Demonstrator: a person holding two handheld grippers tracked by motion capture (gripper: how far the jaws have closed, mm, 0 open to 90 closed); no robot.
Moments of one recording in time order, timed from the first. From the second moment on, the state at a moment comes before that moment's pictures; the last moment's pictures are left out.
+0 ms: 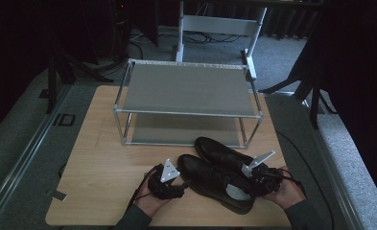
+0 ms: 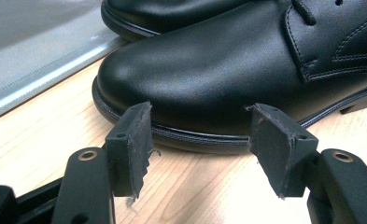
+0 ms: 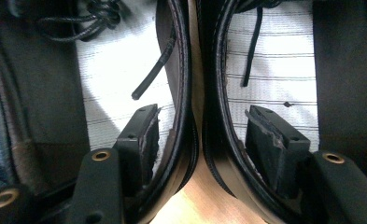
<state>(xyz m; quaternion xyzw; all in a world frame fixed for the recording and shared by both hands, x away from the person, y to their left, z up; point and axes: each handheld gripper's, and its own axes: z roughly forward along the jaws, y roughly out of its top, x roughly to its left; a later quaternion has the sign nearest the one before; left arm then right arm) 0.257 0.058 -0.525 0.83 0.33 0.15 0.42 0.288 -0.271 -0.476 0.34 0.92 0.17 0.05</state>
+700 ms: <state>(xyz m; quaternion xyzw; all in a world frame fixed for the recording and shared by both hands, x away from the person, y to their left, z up) 0.257 0.057 -0.526 0.83 0.33 0.15 0.42 0.291 -0.267 -0.479 0.36 0.92 0.18 0.04</state>
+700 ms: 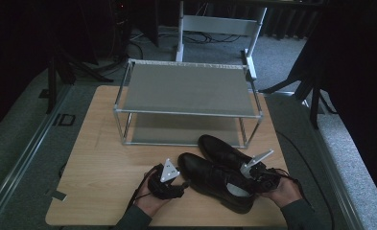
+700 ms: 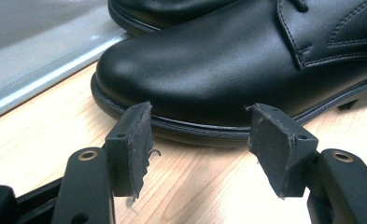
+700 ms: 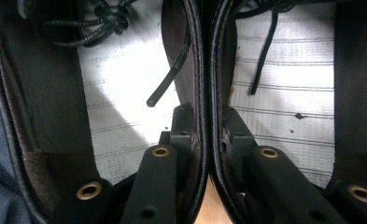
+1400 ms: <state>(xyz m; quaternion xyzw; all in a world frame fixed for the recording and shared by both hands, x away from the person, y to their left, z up) 0.258 0.060 -0.524 0.83 0.34 0.15 0.43 0.286 -0.261 -0.473 0.38 0.90 0.22 0.06</state>
